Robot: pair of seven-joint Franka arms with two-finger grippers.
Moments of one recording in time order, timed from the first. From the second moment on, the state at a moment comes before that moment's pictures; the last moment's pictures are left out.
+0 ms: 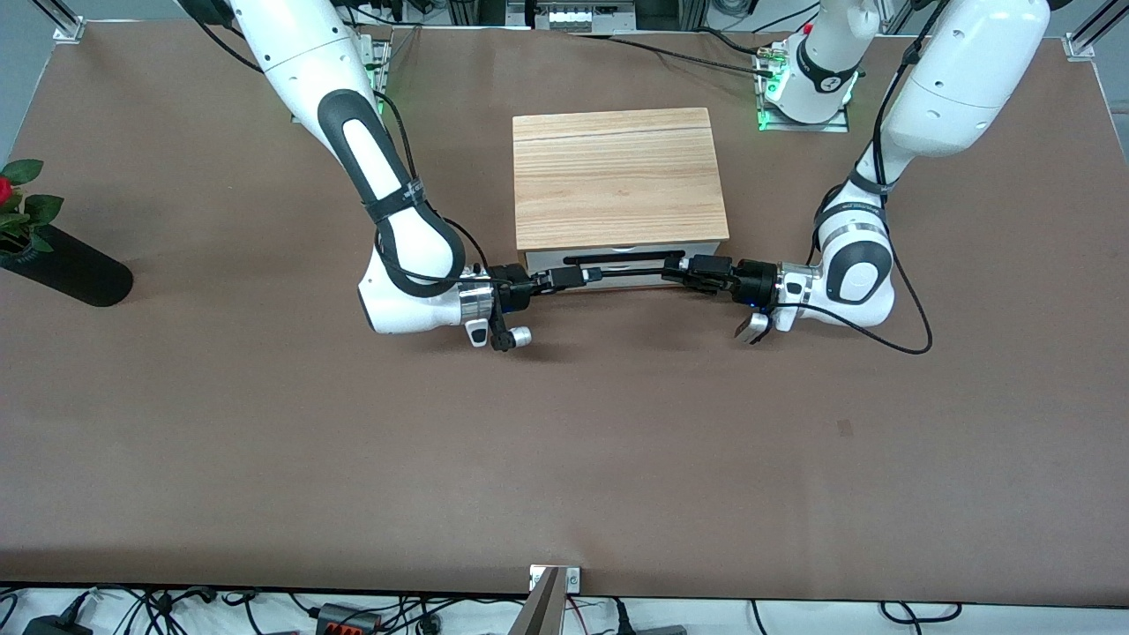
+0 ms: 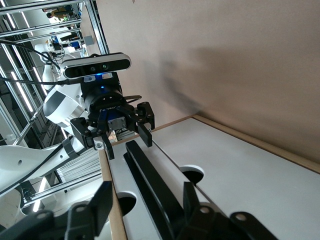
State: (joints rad) left arm -0.02 0.62 -0.13 -2.04 -1.47 1.65 0.98; right arm 0.58 0.73 -0.04 -1.60 1.50 1.95 -0.40
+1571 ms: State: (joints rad) left arm -0.02 0.63 -0.13 -2.04 -1.47 1.66 1.01; right arm 0.57 0.75 -0.05 -1.62 1.51 1.92 -0.46
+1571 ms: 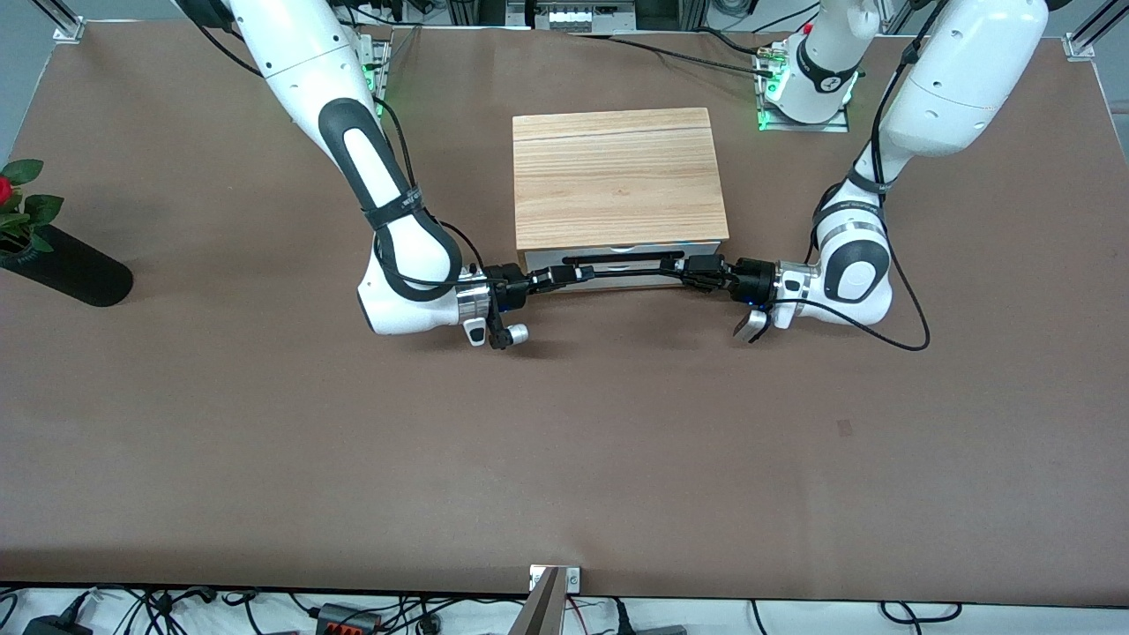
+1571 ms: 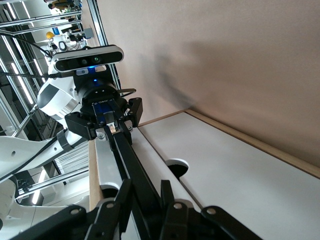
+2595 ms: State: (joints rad) left arm -0.02 0.74 -0.12 -1.85 -1.47 1.64 0.95; right arm 0.54 0.81 -0.07 -1.49 1.47 1.94 -0.45
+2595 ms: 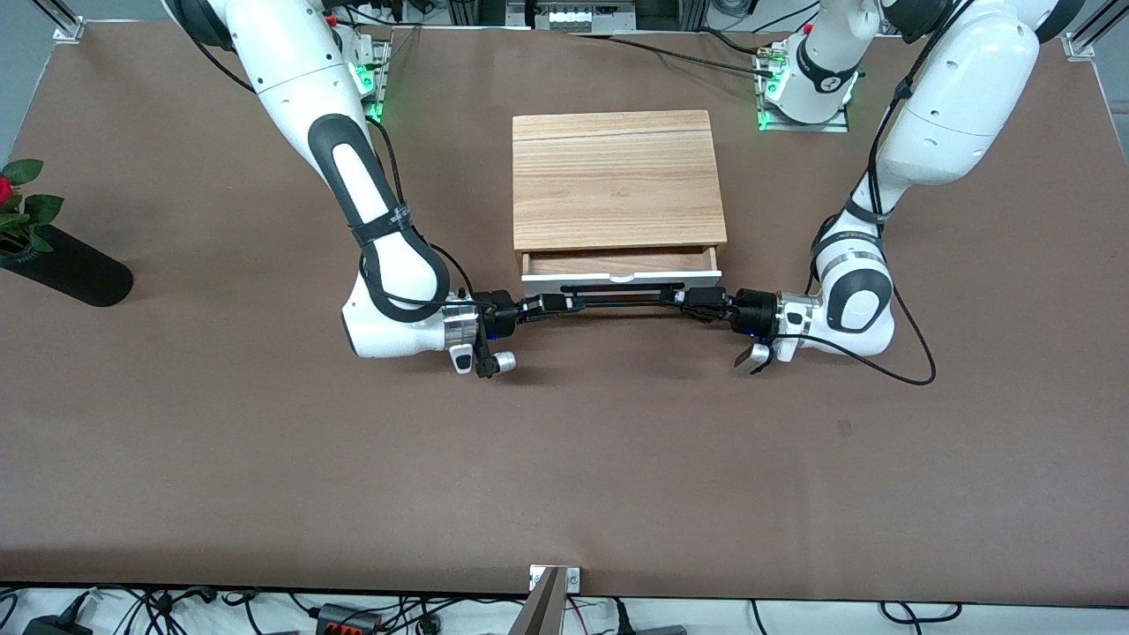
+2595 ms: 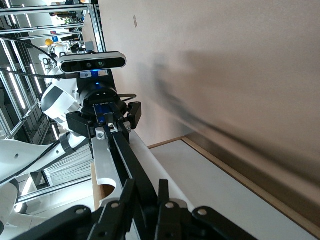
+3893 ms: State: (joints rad) left arm -0.02 0.87 -0.12 -1.61 -1.47 1.64 0.80; right arm 0.50 0.85 -0.09 -1.42 1.46 1.95 -0.43
